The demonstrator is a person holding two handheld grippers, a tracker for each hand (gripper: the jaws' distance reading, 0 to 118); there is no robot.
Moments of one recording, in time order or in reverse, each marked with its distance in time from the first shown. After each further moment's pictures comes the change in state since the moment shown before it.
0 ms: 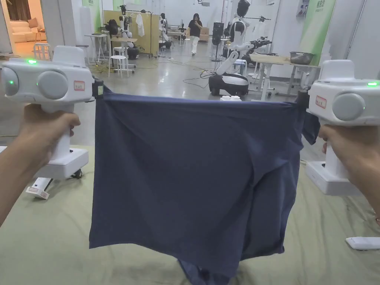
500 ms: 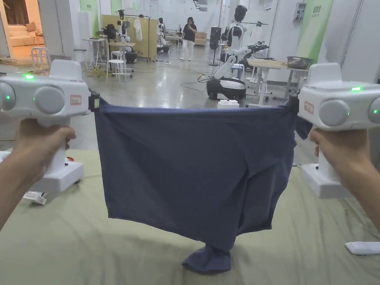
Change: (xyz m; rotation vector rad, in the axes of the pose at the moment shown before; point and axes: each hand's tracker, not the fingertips) left arm -0.008 -0.033 -0.002 -0.028 0.001 -0.004; right arm -0.011 -0.016 -0.006 0.015 -0.011 0.066
